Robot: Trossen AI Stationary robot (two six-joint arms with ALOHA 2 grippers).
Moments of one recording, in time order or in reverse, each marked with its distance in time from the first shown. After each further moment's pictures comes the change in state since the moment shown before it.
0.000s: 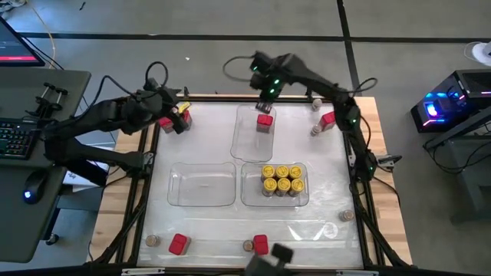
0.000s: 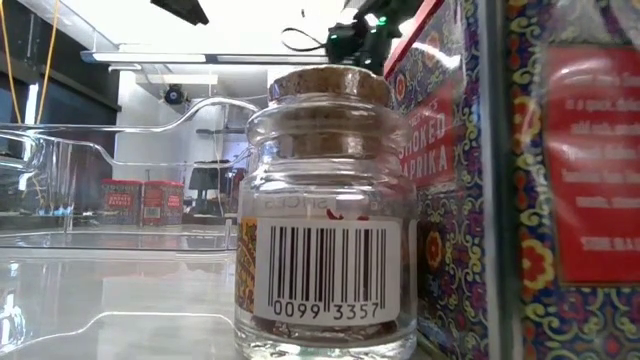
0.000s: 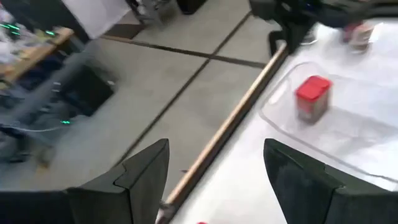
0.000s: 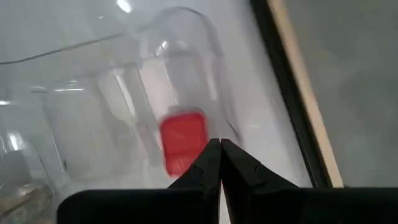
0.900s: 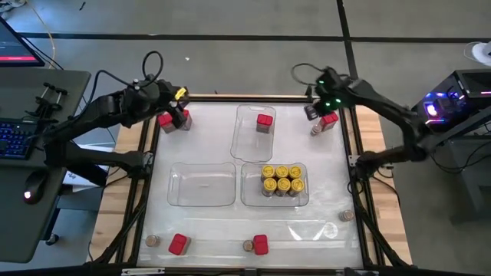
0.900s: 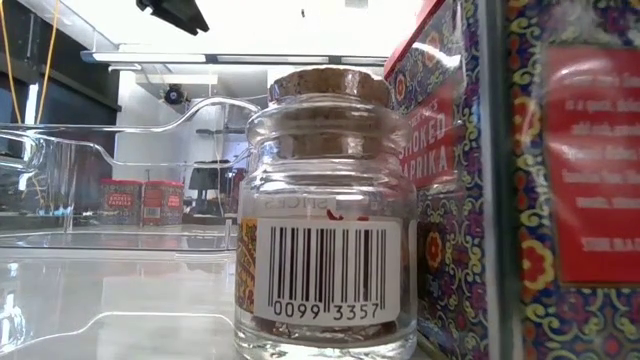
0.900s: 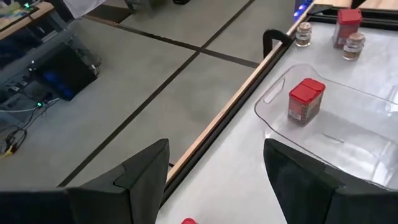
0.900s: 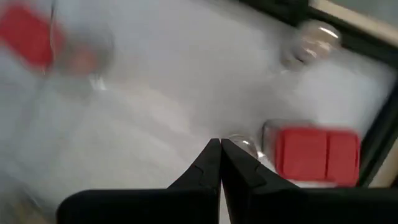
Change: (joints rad) left arm 0.161 -0.007 0.000 0.008 0.177 -0.014; right arm -0.292 -0.865 -1.204 0.394 0.021 0.490
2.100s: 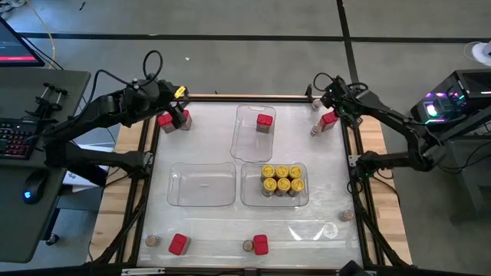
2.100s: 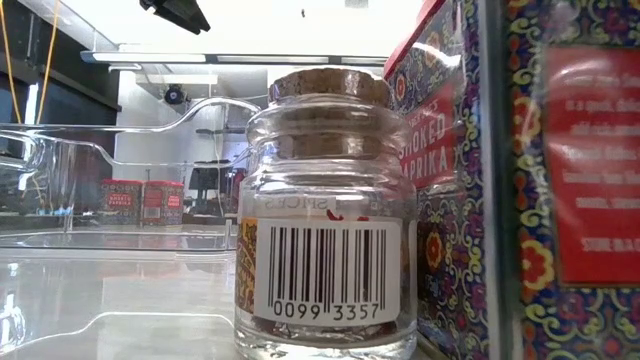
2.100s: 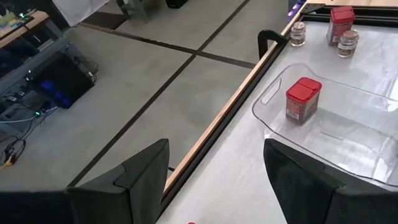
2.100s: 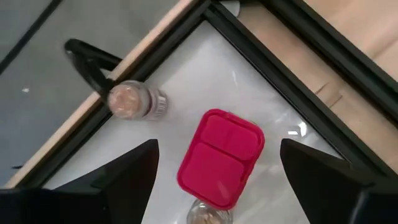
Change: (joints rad) left arm 0.011 0.000 0.000 0.014 0.029 0.053; right arm -0.103 -0.115 -0.239 0.105 0.349 1.041
